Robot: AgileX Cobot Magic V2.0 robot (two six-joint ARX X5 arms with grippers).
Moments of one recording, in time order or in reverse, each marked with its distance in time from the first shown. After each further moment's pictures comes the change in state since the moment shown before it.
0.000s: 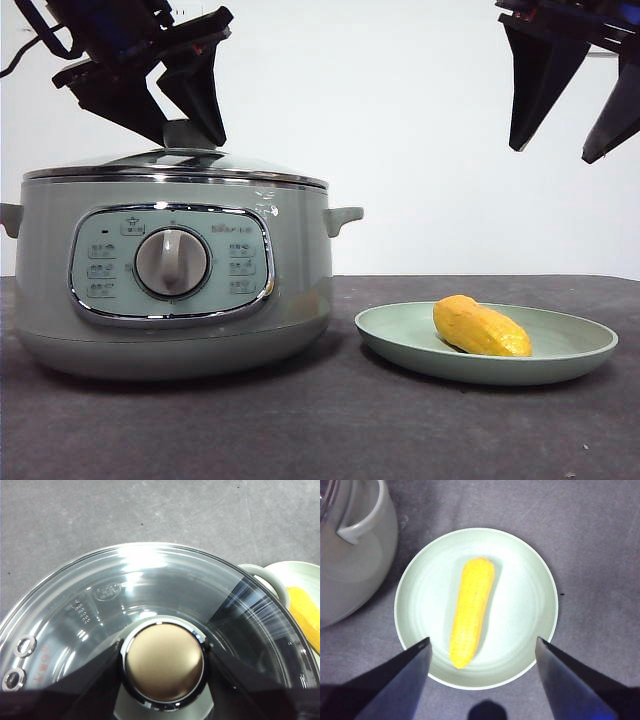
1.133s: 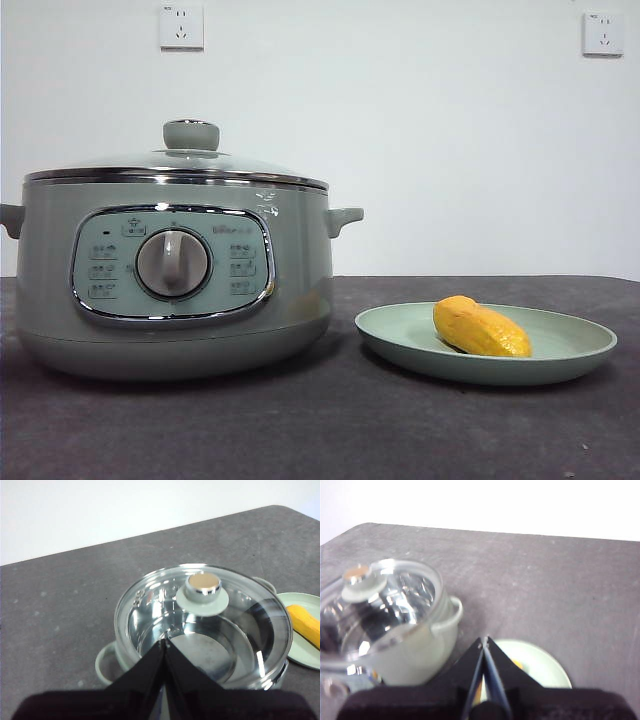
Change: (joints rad) left arm -0.028 -0.898 -0.391 -0.145 -0.197 0.039; right arm 0.059 -0.551 -0.328 0.397 0.001 -0.043
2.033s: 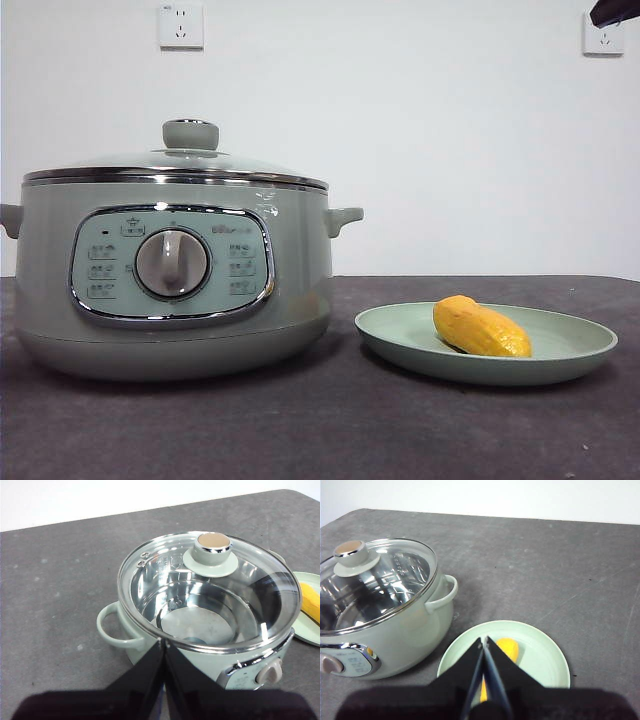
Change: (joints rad) left arm 0.003 -0.132 -0.085 -0.094 -0.017 -0.065; right arm 0.000 -0.056 -0.052 -0.040 0.000 -0.002
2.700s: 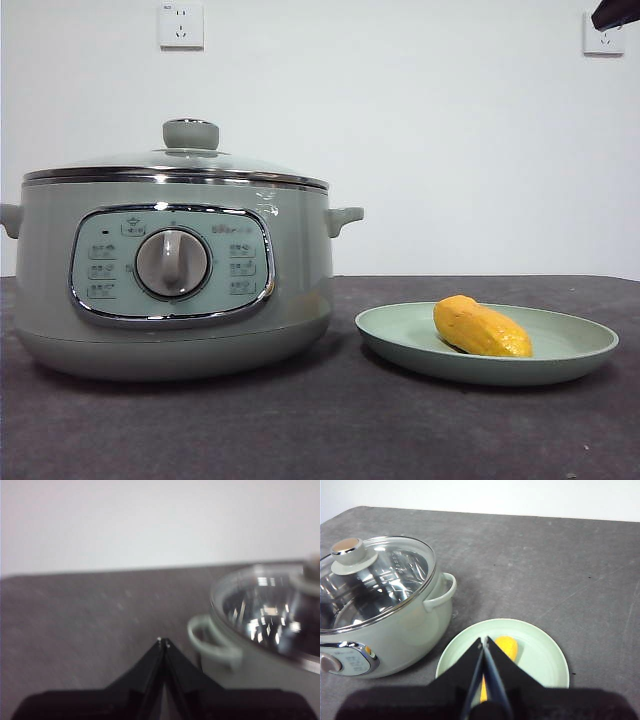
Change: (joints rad) left arm 0.506 -0.338 -0.441 0.370 0.235 0.109; right arm 0.000 0.000 0.000 -0.005 0.000 0.000
